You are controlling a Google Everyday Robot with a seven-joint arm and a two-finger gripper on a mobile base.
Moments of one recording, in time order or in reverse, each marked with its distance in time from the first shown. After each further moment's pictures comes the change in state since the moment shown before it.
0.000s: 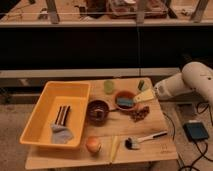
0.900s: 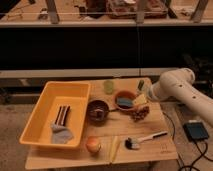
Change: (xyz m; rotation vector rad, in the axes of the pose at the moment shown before) arm -0.001 0.056 0.044 -0.369 -0.052 -0.004
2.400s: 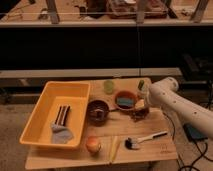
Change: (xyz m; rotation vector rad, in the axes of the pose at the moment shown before) arm -0.027 0.068 0.113 -0.190 -0.084 0.269
